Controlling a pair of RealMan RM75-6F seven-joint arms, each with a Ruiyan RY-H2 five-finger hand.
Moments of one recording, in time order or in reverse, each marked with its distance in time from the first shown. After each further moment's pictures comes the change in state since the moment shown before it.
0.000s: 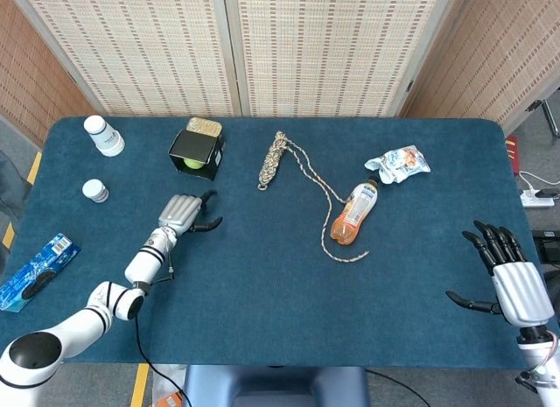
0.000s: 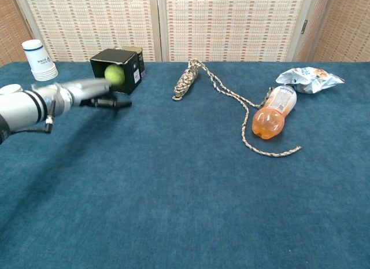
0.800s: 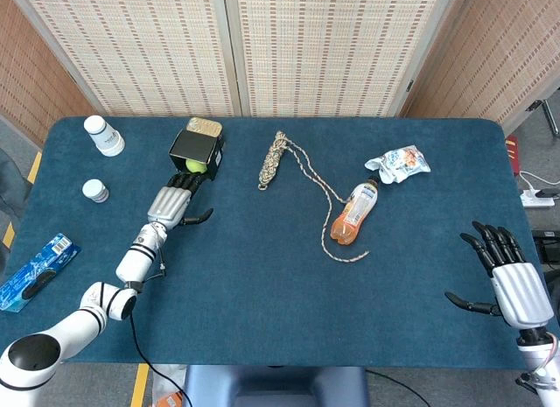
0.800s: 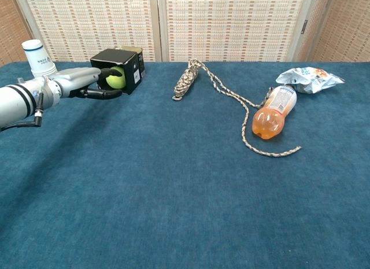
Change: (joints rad) left arm 0.018 0.005 0.024 0.038 0.002 0.046 -0.001; right arm -0.001 -0.005 -0.005 0.013 -0.023 0.024 0.014
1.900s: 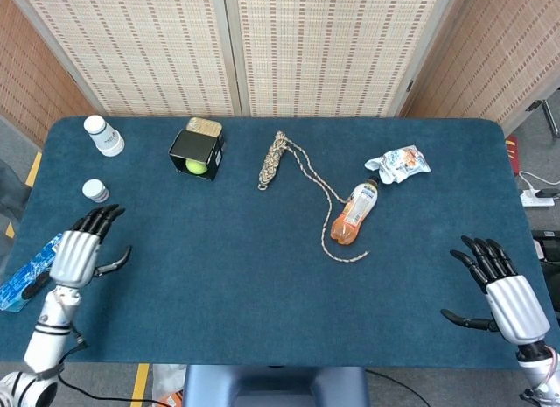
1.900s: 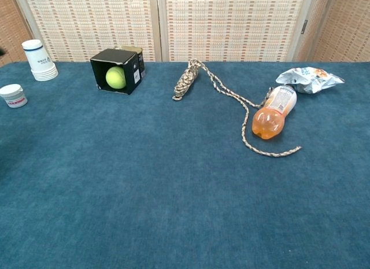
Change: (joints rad) left arm 0.526 0.321 0.159 -0.461 0.168 0.838 0.048; right arm -0.021 -0.018 -0.060 0.069 -0.119 0.072 0.043
